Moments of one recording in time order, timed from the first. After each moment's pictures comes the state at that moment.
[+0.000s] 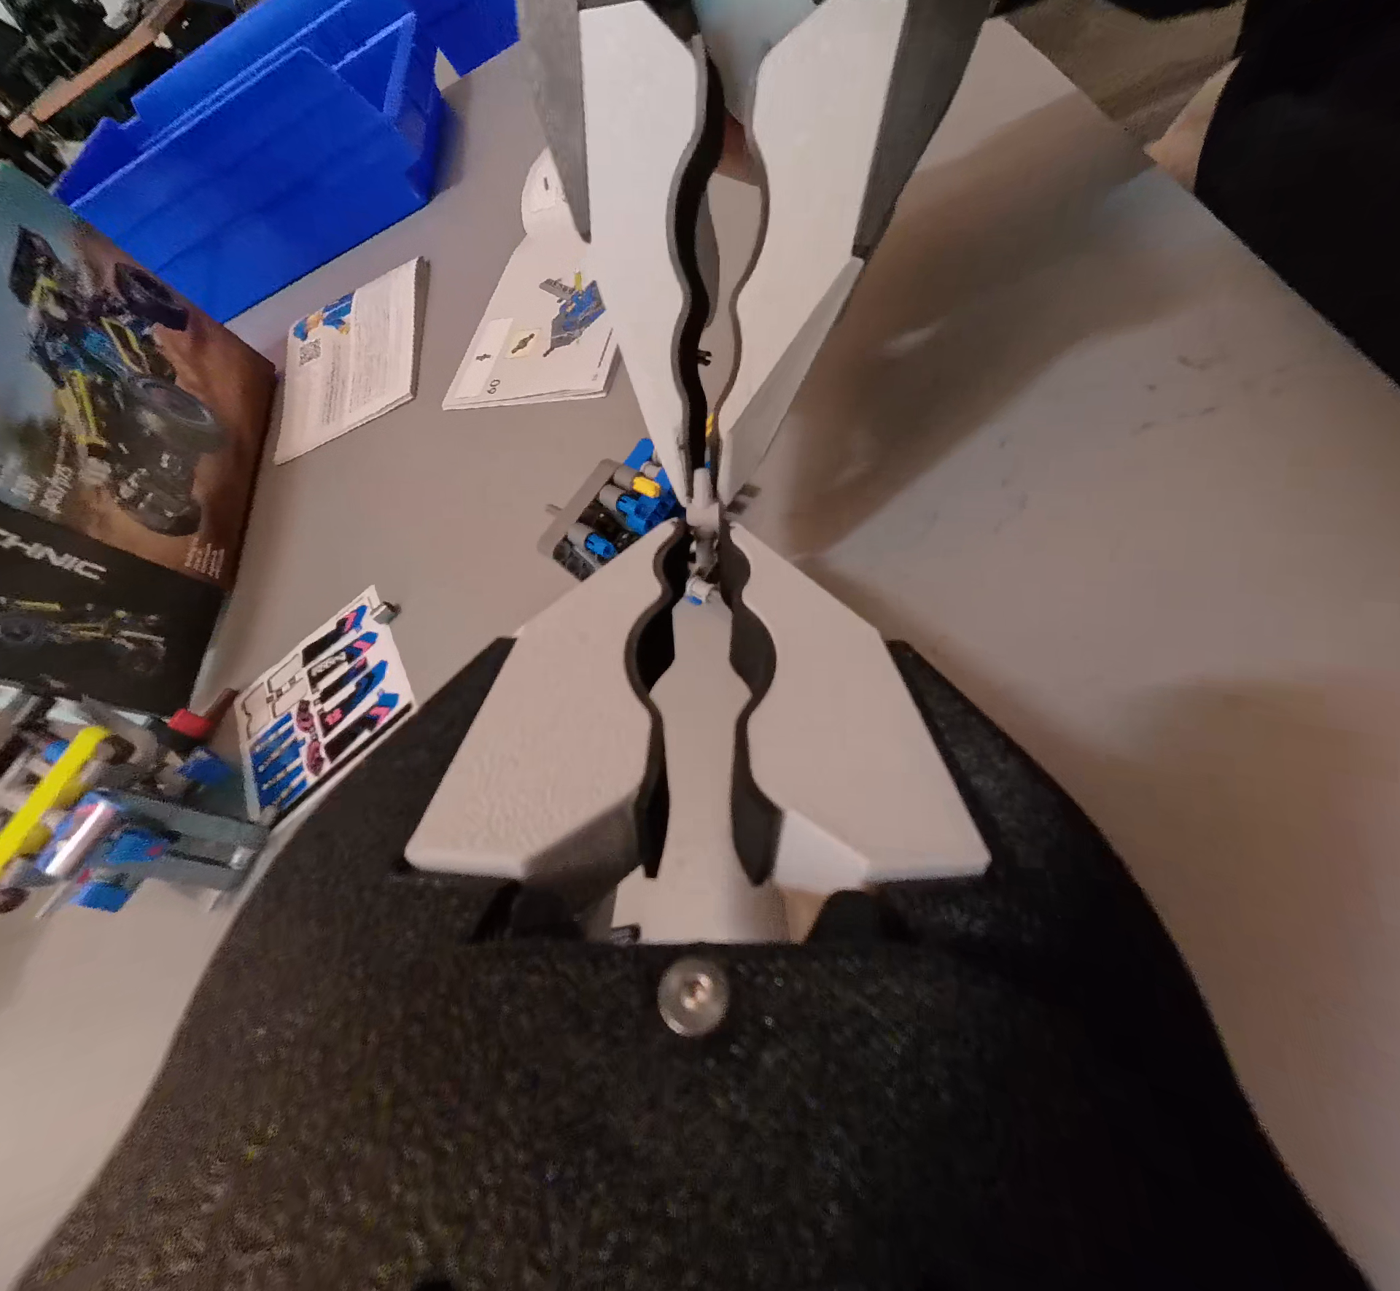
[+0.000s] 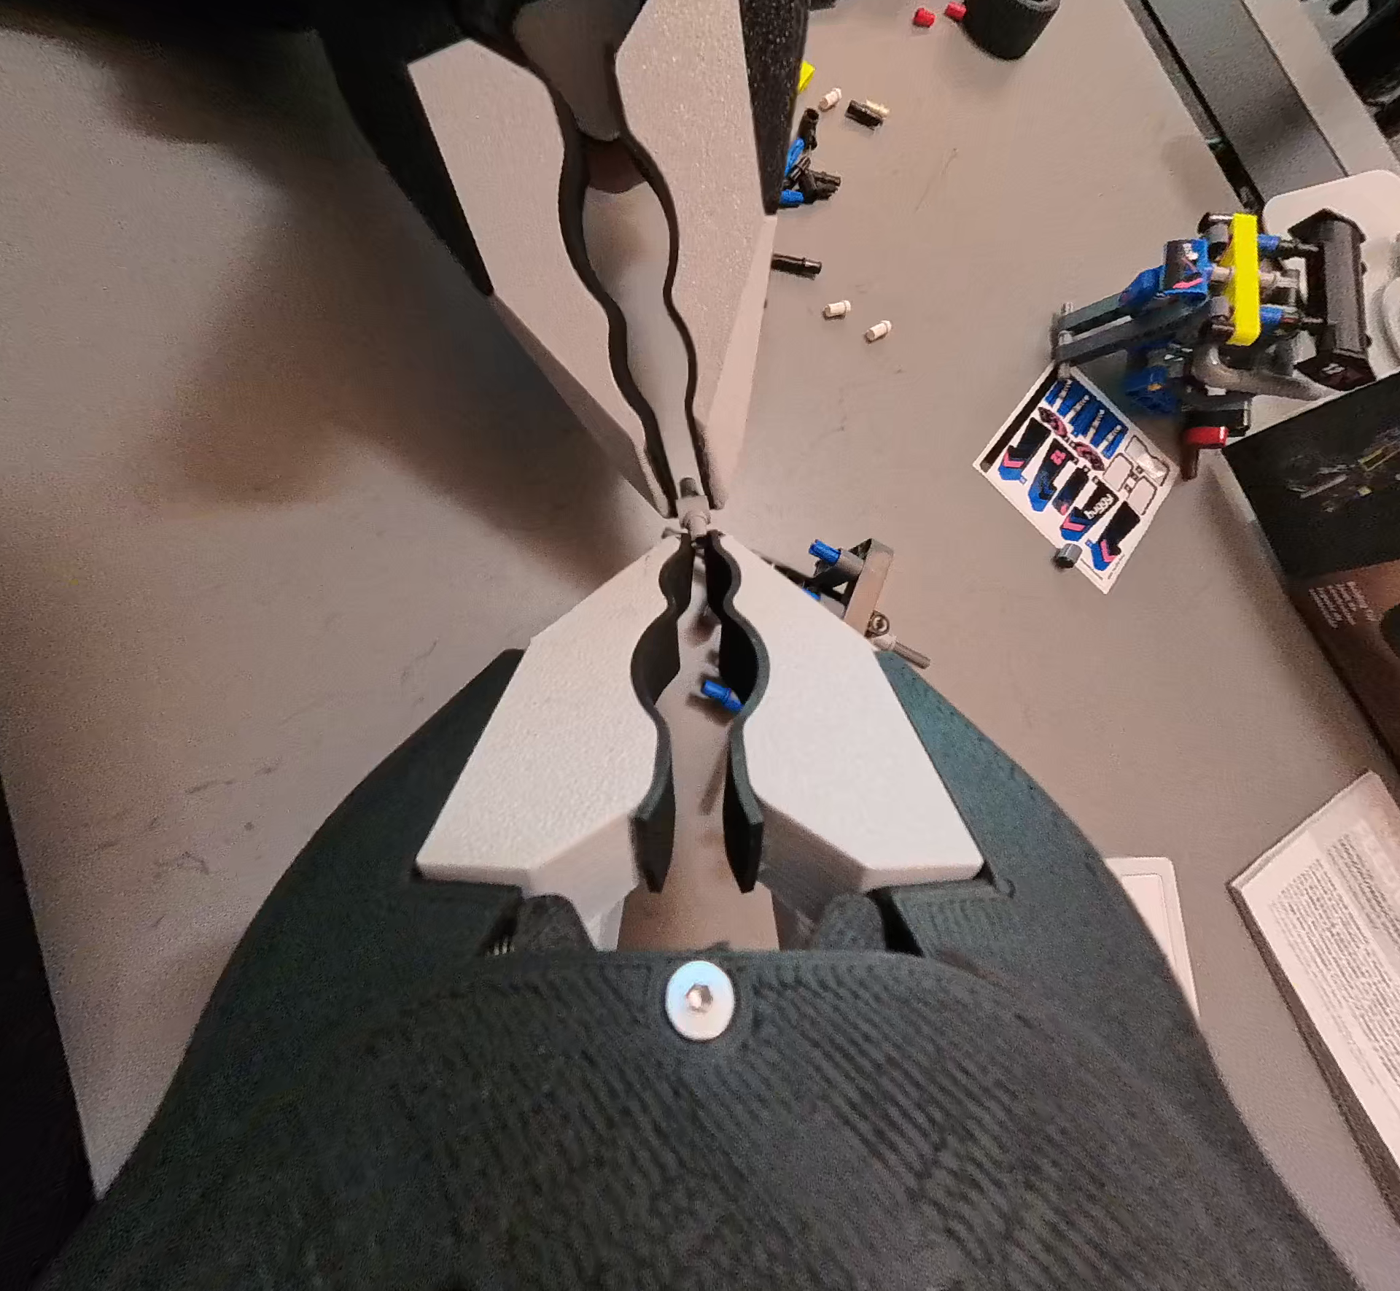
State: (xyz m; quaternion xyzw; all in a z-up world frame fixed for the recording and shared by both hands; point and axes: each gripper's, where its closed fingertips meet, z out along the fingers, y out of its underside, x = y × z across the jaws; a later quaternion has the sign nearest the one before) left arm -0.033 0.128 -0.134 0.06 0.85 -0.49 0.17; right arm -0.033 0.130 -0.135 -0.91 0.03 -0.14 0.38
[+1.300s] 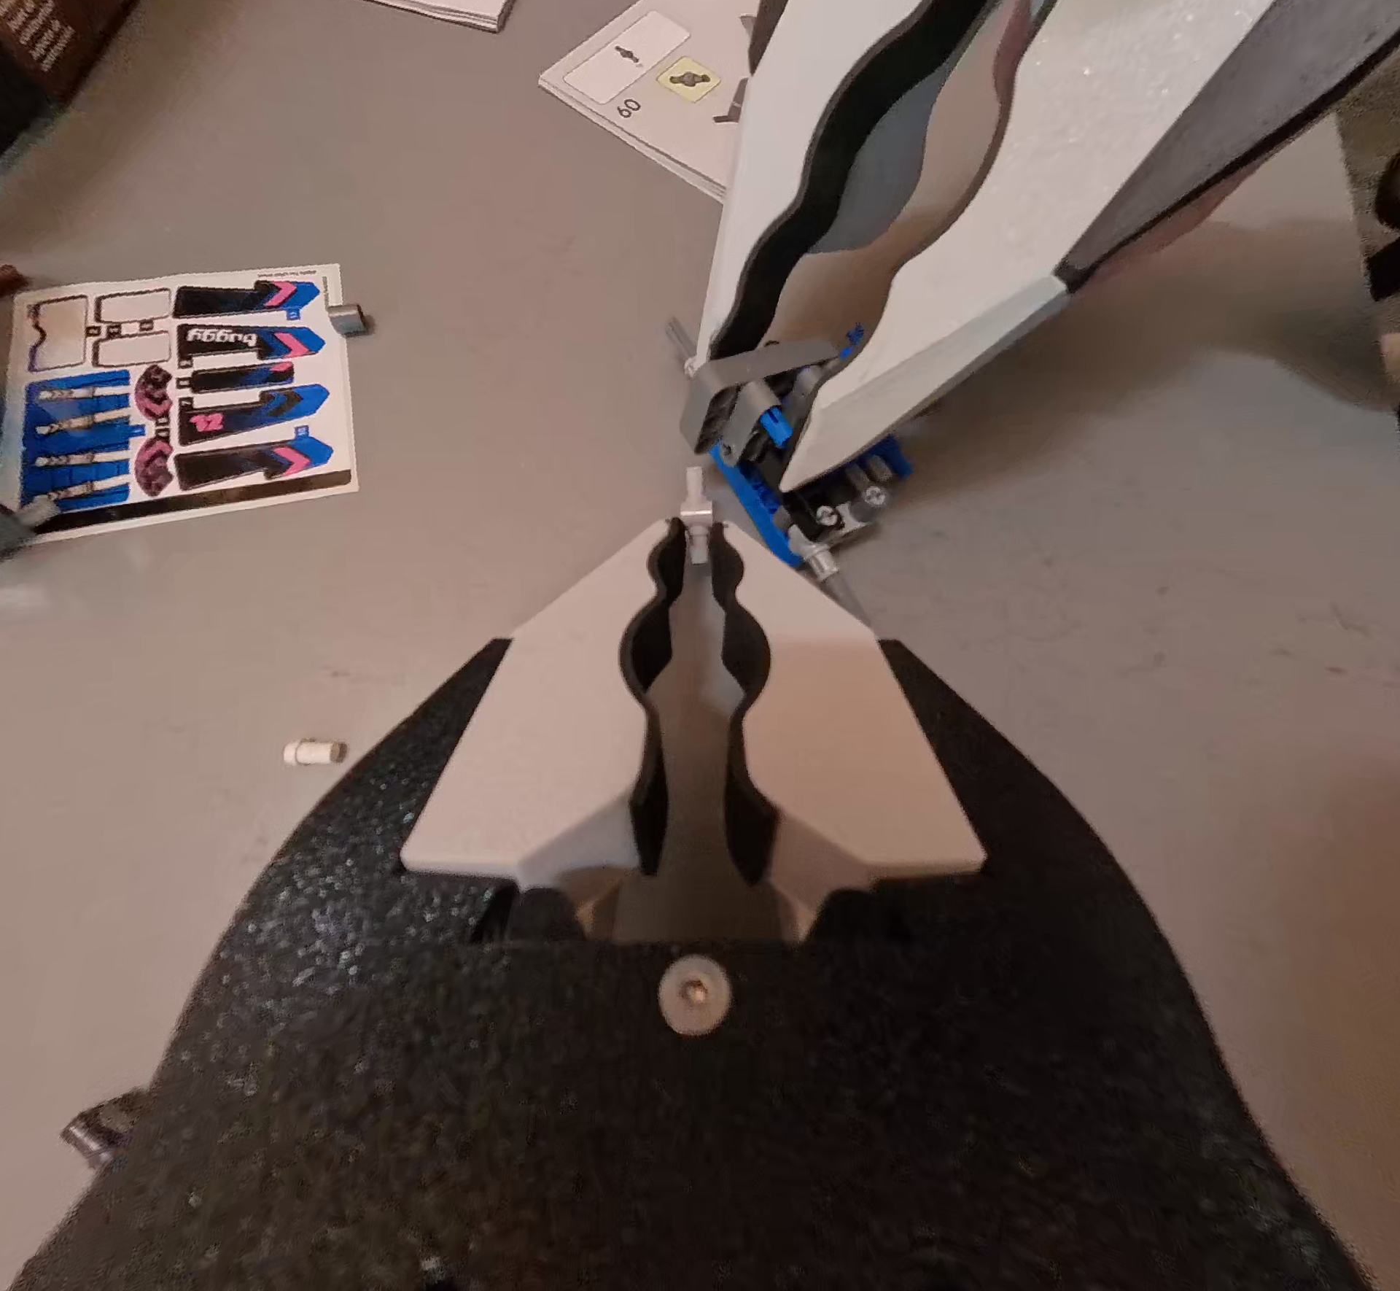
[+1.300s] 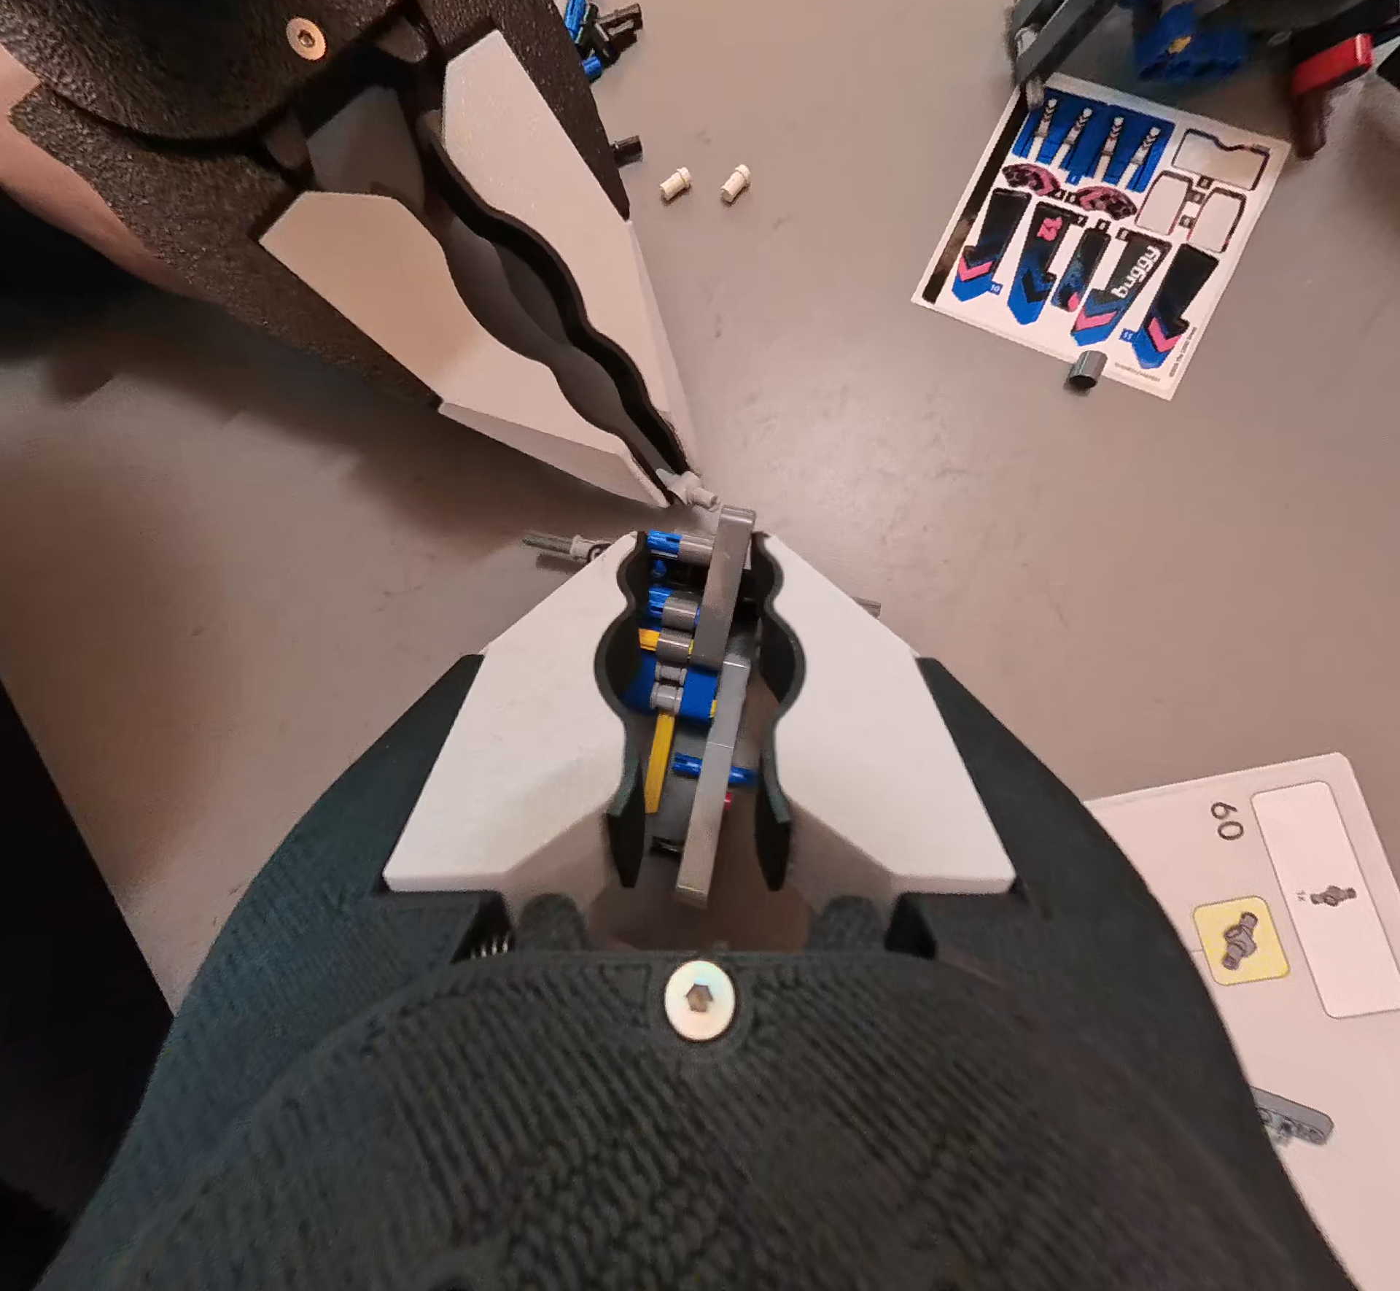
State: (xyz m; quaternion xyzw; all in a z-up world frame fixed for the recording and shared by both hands) left arm 0.016 0.131 -0.175 -0.22 0.87 -0.43 0.05; right arm 0.017 0.121 -0.159 -0.92 0.22 -0.01 0.34
